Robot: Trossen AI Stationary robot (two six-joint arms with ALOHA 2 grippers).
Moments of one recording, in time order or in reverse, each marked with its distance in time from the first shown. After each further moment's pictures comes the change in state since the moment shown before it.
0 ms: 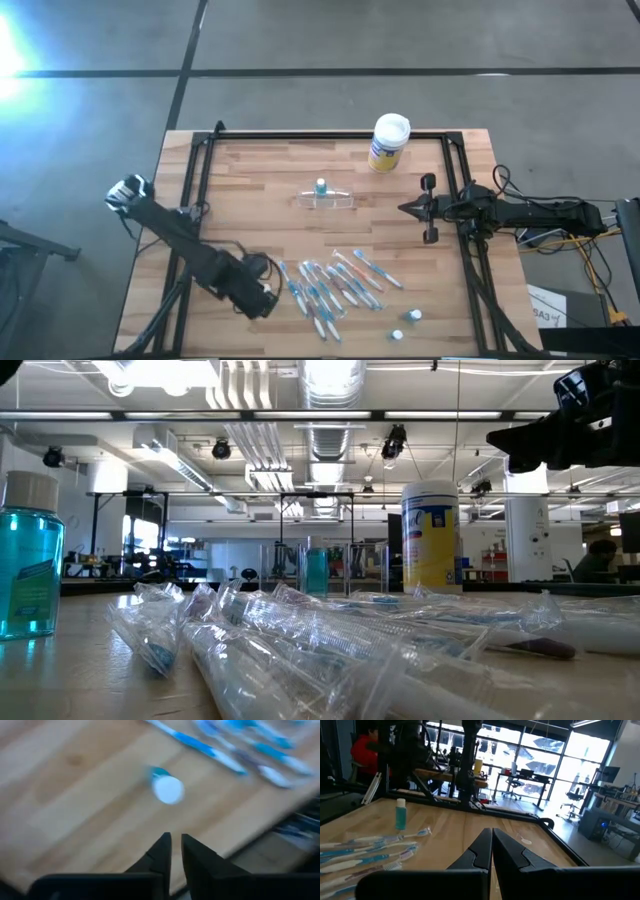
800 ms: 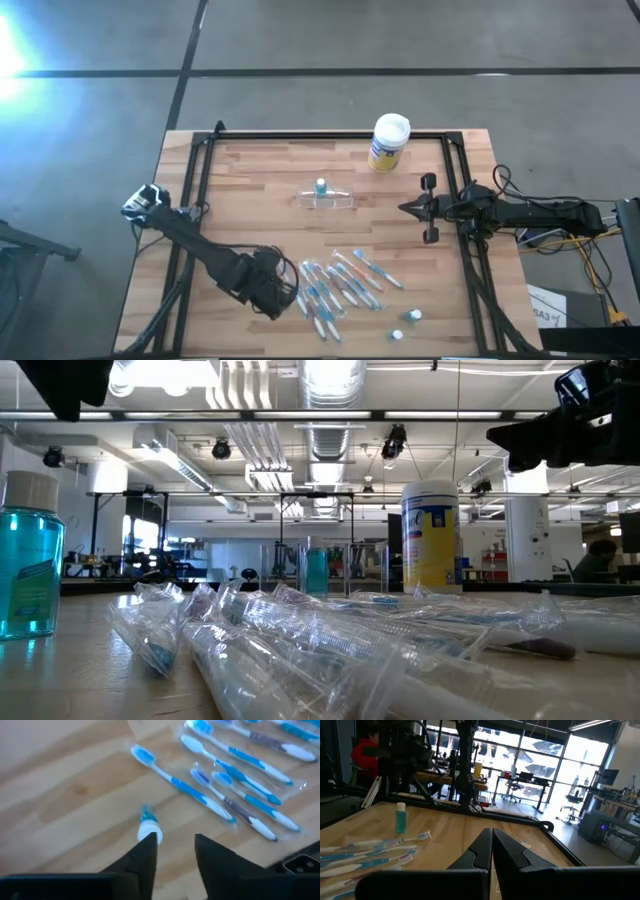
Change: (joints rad) left arm 0.058 0.138 0.189 -0.114 -0.098 -0.079; right arm 0.000 0.001 0.000 0.018 -0.002 0.004
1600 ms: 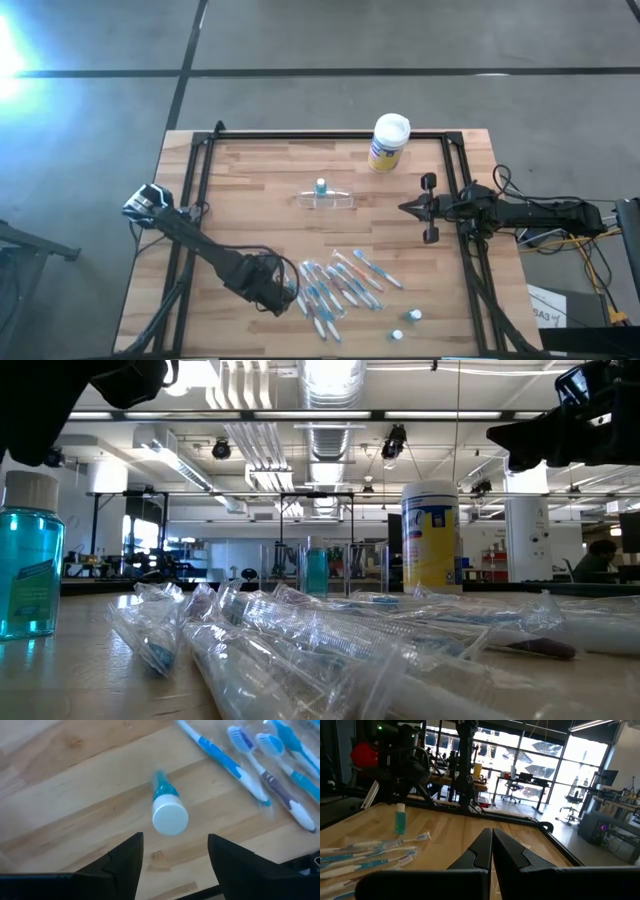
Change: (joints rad) left arm 0.016 0.000 -0.160 0.145 0.186 -0.062; right arm 0.000 0.000 0.000 0.004 0.001 0.000
